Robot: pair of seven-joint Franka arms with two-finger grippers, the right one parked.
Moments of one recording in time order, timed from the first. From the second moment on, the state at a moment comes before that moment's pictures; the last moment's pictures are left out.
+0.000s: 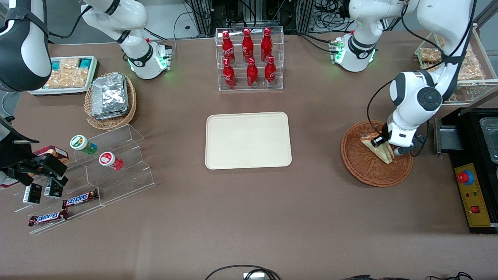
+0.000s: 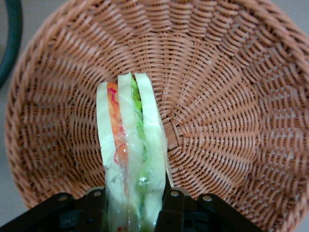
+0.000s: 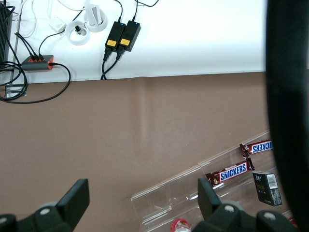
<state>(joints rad) 0.10 0.11 -0.09 -2.46 0.06 2.58 -0.52</state>
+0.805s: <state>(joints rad) 0.07 0.00 -0.29 -2.04 0.08 2.02 -0.35</state>
